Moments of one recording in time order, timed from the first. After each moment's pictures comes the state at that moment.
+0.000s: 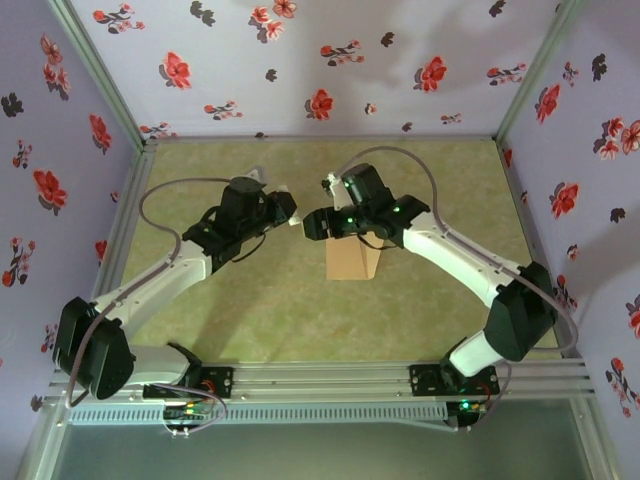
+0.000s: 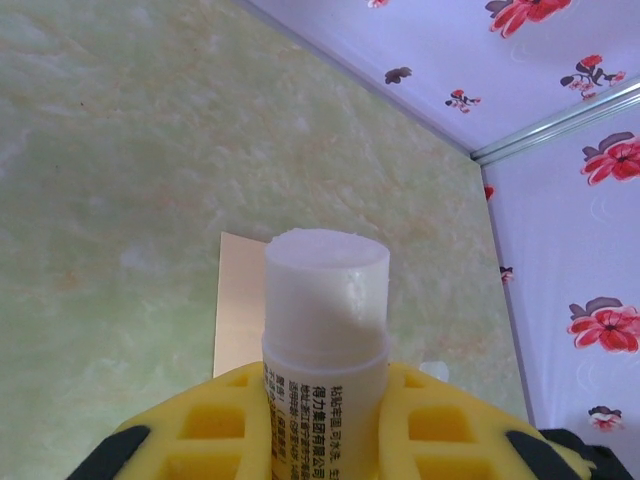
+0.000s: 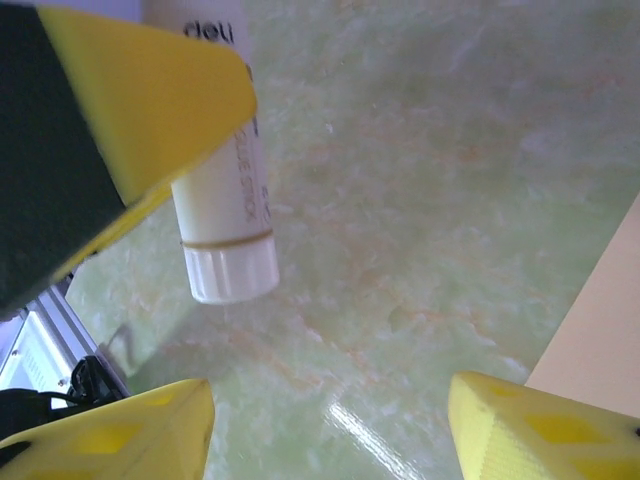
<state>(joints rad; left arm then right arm) -0.63 1.31 1.00 -0.17 0.01 -0.89 0.71 1.53 1.30 -0.53 -0.37 0.43</state>
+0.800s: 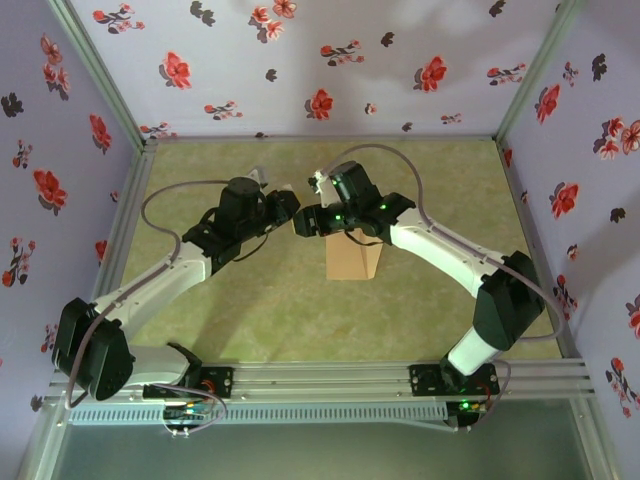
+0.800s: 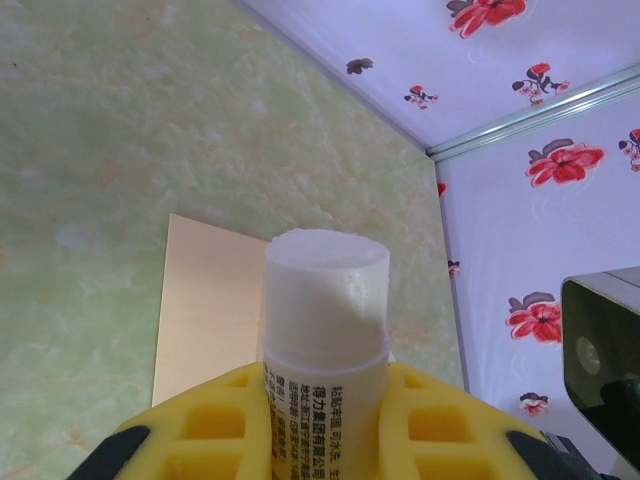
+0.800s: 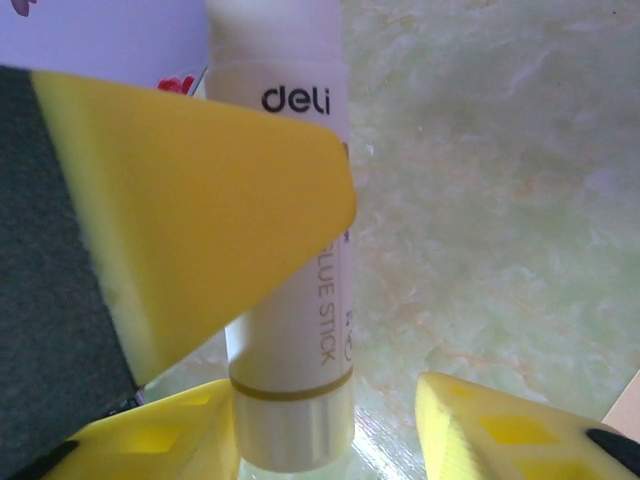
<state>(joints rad) -0.63 1.30 0.98 -0.10 0.08 -0.97 0.74 1.60 1.34 -0.45 -0.40 0.43</state>
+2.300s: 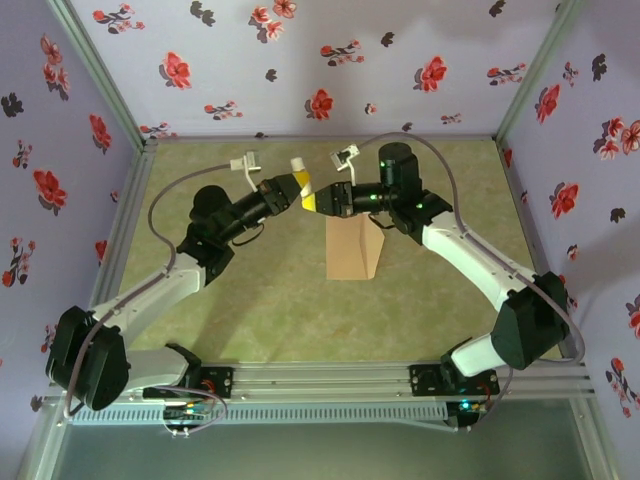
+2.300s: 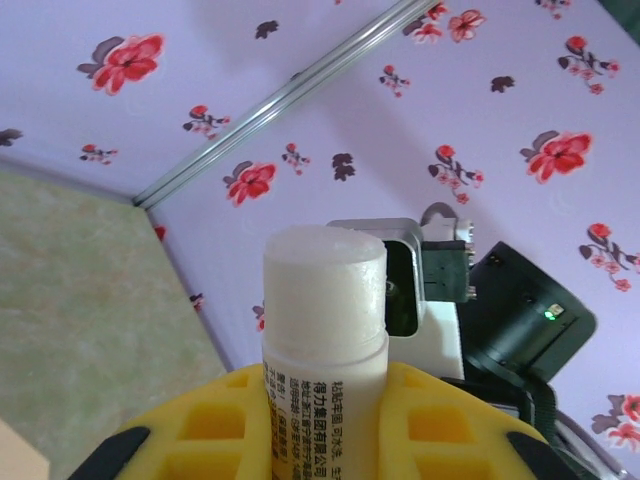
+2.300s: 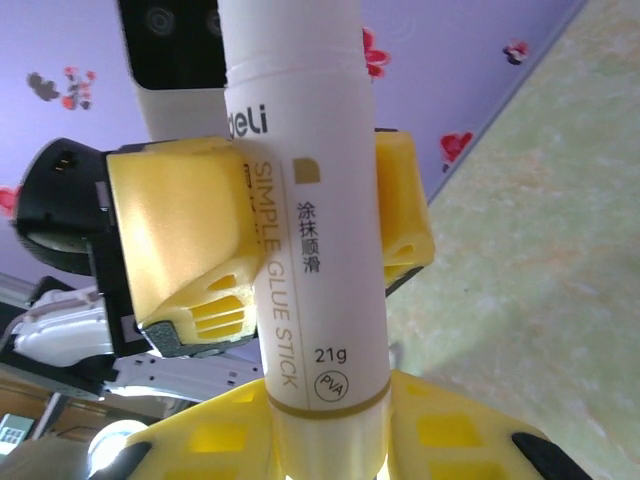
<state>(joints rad) -0.59 1.25 0.83 0.60 0.44 -1.06 0.55 1.45 1.21 -0.01 -1.02 0.73</state>
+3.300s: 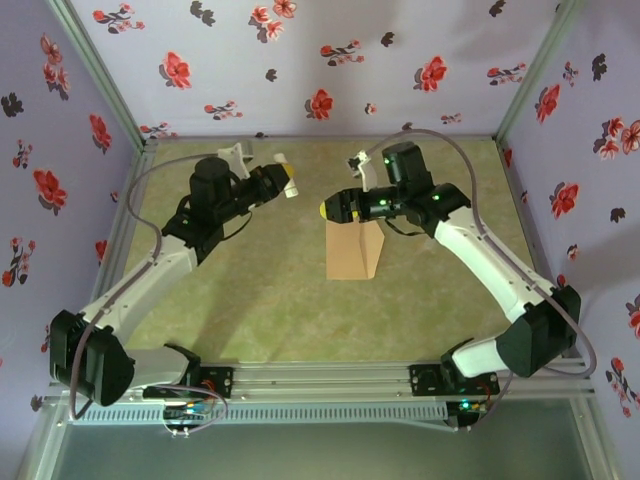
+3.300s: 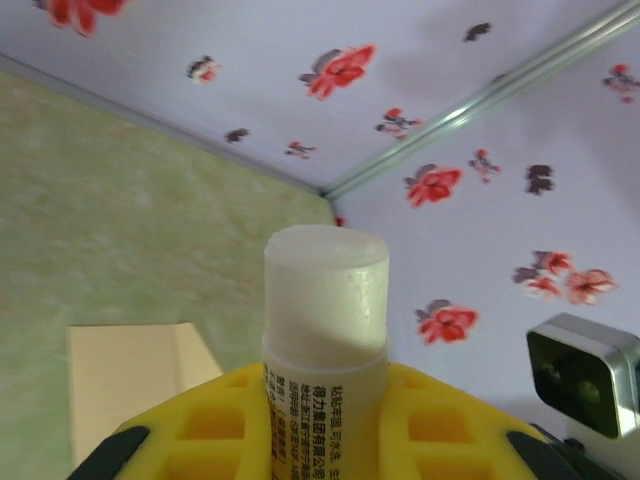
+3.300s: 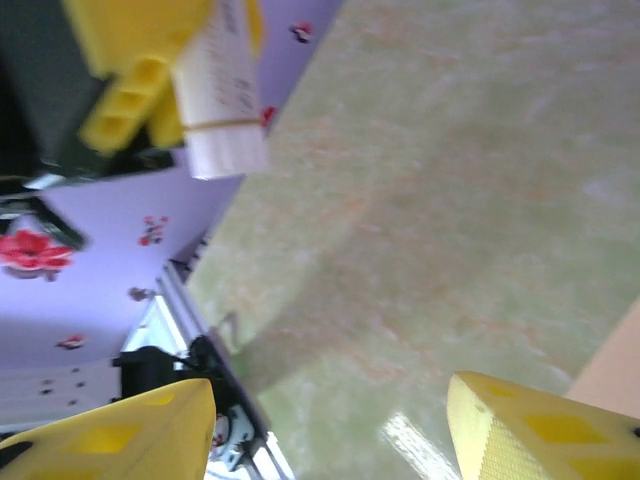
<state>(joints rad) -0.51 1.27 1.08 -0.03 0.27 -0.85 0.56 1.42 1.36 -0.64 -0.63 0.37</state>
